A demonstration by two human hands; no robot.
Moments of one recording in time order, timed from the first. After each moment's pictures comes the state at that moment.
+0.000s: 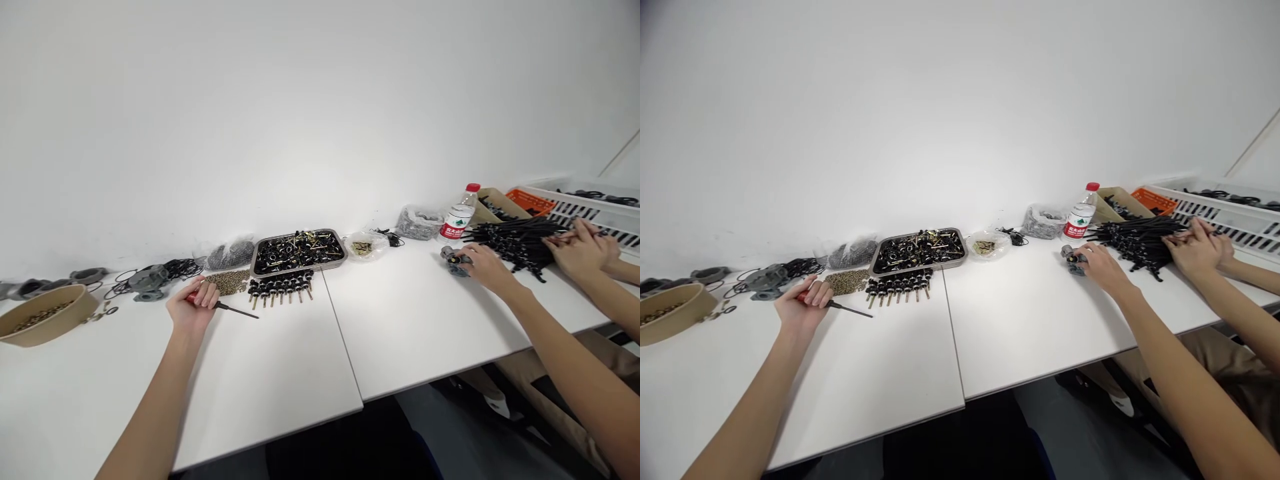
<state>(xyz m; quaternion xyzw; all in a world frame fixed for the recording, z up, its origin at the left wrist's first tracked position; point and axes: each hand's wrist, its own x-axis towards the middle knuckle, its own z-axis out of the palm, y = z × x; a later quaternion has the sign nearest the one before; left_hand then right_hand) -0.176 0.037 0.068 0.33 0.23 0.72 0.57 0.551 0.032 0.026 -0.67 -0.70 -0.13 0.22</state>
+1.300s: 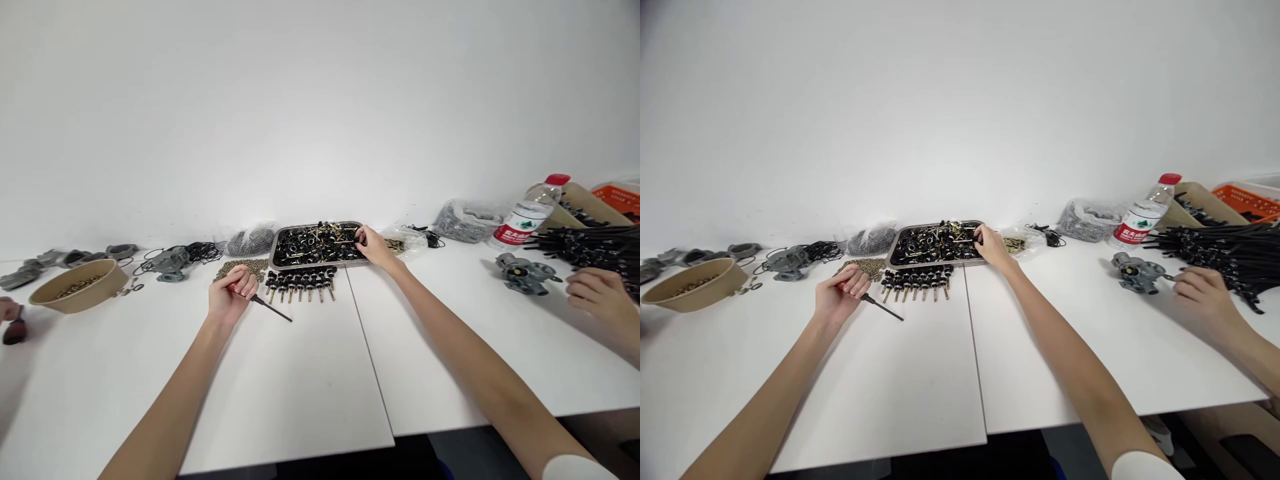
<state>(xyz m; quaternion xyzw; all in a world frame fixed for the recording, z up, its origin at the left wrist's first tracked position) -0.139 0.037 0.061 0.33 0.27 0.67 0.60 0.225 0.170 0.047 -0.51 -0.77 0.10 0.38</state>
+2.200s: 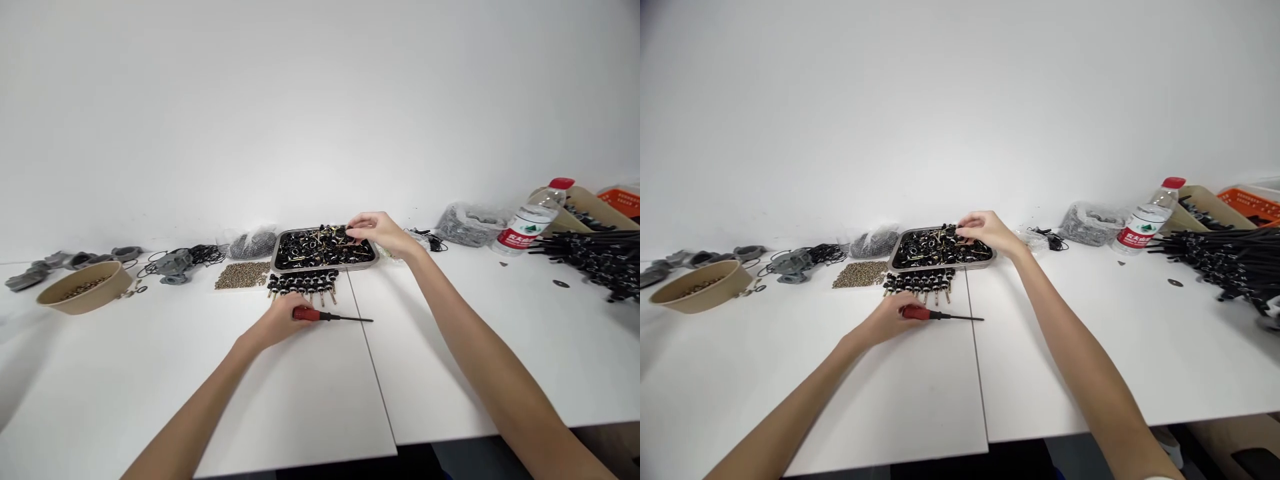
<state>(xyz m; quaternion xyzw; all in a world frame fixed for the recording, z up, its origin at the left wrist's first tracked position) -0.077 0.015 0.043 0.78 0.41 0.34 0.33 0.209 0.113 0.146 -0.38 -0.73 0.38 0.43</state>
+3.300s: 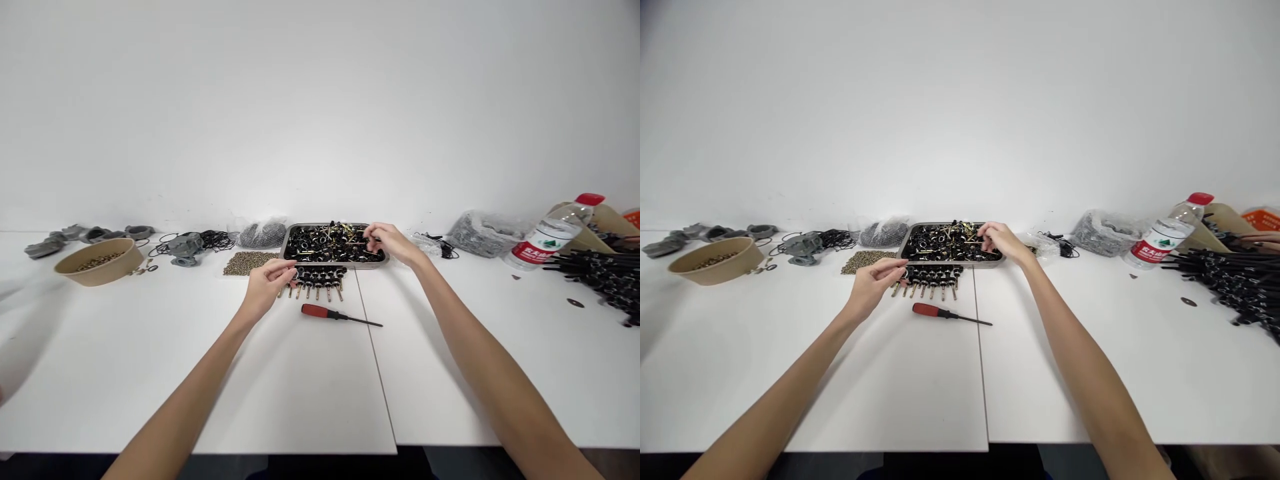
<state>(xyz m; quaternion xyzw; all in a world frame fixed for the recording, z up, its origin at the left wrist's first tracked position) -0.089 0.020 0.073 0.58 0.48 0.56 0.35 0.213 0.132 0.116 -0.47 -0.76 0.32 0.32</state>
